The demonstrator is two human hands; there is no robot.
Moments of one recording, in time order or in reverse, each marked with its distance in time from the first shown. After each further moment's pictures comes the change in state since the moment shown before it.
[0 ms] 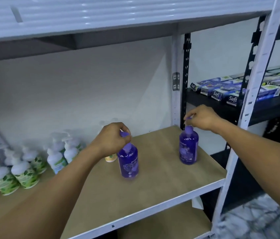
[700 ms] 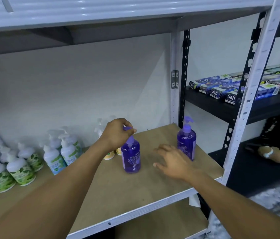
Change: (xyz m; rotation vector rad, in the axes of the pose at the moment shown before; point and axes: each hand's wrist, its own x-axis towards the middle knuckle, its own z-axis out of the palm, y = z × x) left_hand 0.030 -0.006 0.032 -0.141 0.071 -0.014; right_hand -0.068 0.012 0.146 -0.361 -0.119 -0.408
